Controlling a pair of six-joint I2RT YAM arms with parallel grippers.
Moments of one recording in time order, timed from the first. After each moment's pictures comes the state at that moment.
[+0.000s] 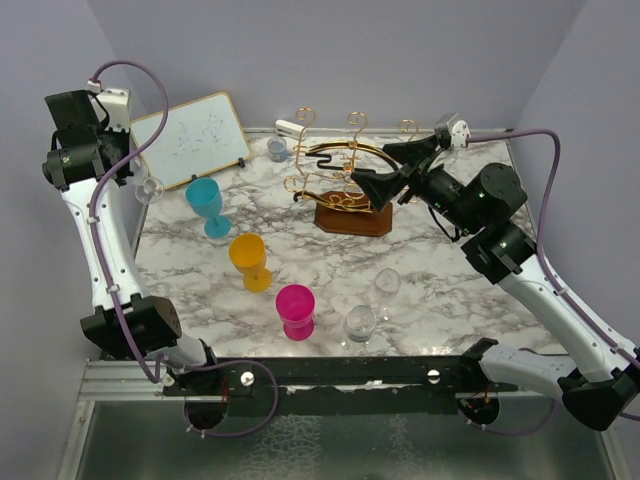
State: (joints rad) left arm 0.37 1.54 1.89 -1.04 0.05 0.37; right arm 0.62 1.07 1.17 0.11 -0.23 0.17
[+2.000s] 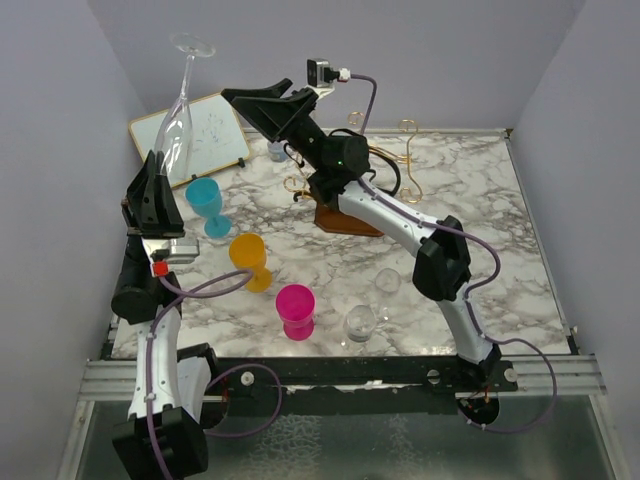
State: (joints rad) left arm 0.26 0.78 0.58 1.31 0.52 0.33; right arm 0.84 2.19 2.05 1.15 -0.31 1.25
